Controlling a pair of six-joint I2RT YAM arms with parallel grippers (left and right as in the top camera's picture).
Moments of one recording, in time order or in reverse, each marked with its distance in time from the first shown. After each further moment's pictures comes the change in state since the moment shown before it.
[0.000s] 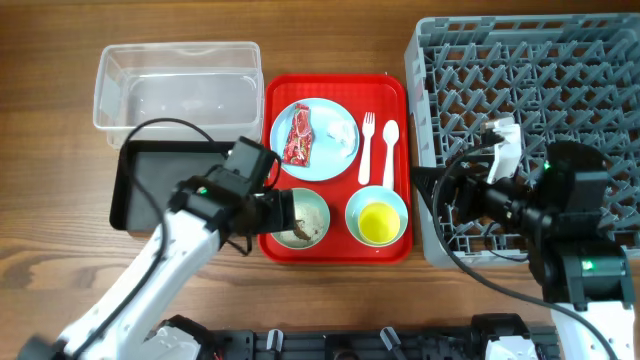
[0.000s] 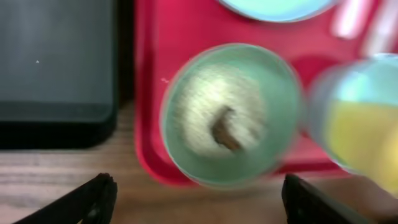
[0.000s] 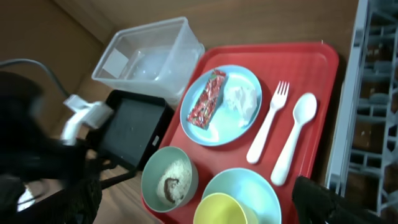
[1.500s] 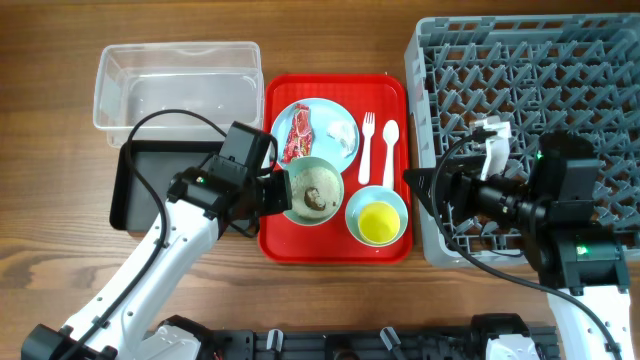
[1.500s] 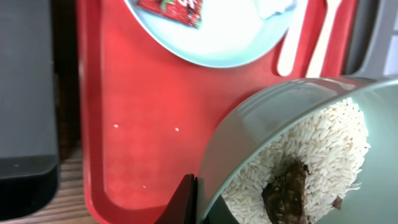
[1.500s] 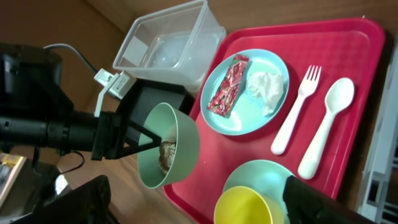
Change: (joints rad) left arm 0.050 0.042 0.019 0.160 0.160 0.006; right arm 0.009 0.051 0.000 -0.007 -0.103 0.013
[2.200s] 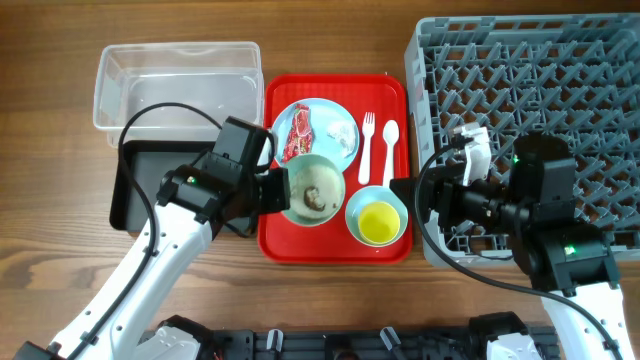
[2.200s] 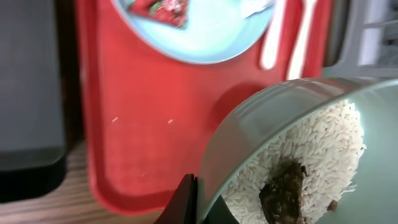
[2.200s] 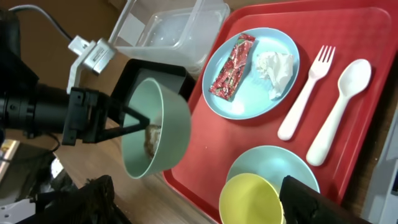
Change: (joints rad) left arm 0.001 -0.036 0.066 -0.097 0.000 0.035; right arm 0.109 0.009 0.000 -0.023 0.089 0.019
